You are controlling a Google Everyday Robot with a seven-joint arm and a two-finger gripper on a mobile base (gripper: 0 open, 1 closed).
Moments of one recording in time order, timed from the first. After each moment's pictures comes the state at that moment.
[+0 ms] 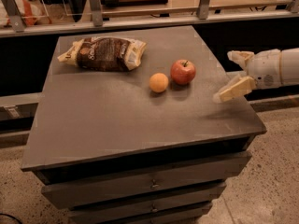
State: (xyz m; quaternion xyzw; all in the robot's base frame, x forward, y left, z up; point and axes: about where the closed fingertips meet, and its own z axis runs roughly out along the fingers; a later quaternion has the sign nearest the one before) arm 0.594 -0.228 0.873 -0.47 0.72 0.21 0.47
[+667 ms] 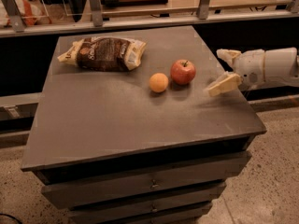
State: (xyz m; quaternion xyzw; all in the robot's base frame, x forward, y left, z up) arm 0.632 -0.207 0.861 -0.47 0.69 0.24 0.49
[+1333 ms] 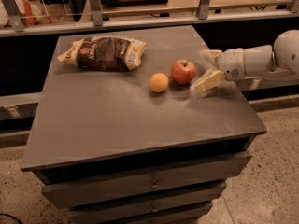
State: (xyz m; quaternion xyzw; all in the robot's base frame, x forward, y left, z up) arm 0.663 -0.175 0.843 -0.48 0.68 0.29 0.47
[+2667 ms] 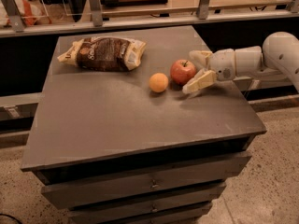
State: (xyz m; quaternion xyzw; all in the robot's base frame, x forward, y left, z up) arm 0.665 -0.142 0.843 -0.50 0.65 0.34 0.47
